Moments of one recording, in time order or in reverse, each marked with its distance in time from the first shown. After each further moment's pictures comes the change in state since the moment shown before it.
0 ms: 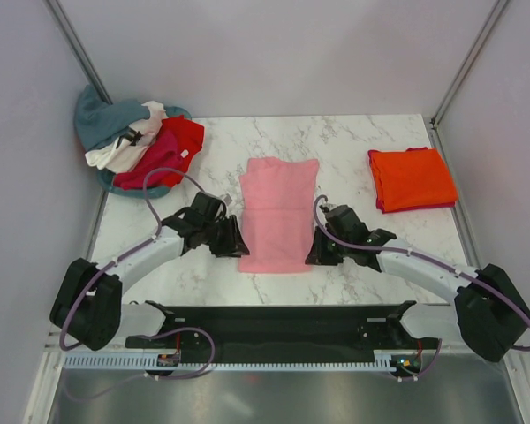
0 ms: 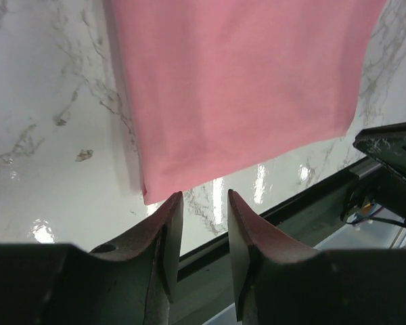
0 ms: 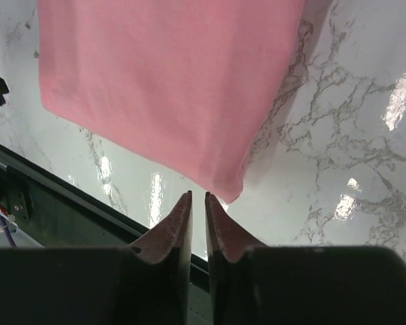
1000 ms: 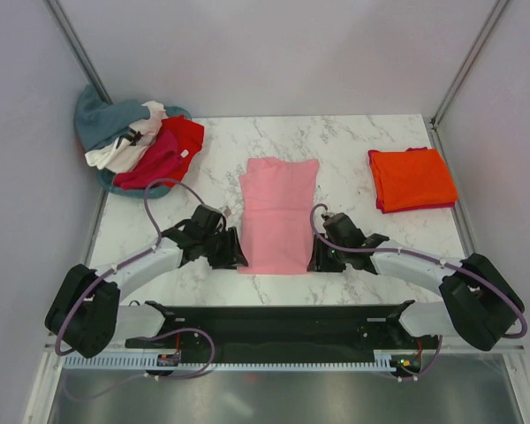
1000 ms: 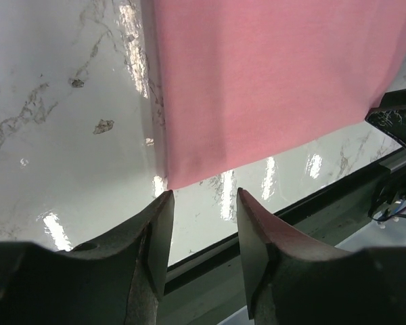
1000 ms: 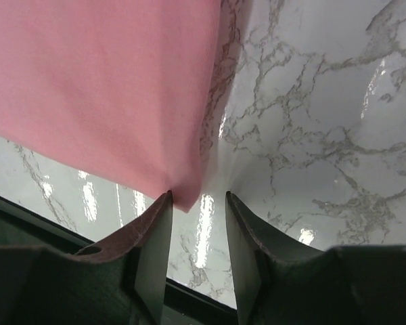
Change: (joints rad) left arm -0.046 -0.050 -0.120 0.042 -0.030 -0.013; right arm 0.007 0.079 -0.073 0.050 0.064 0.002
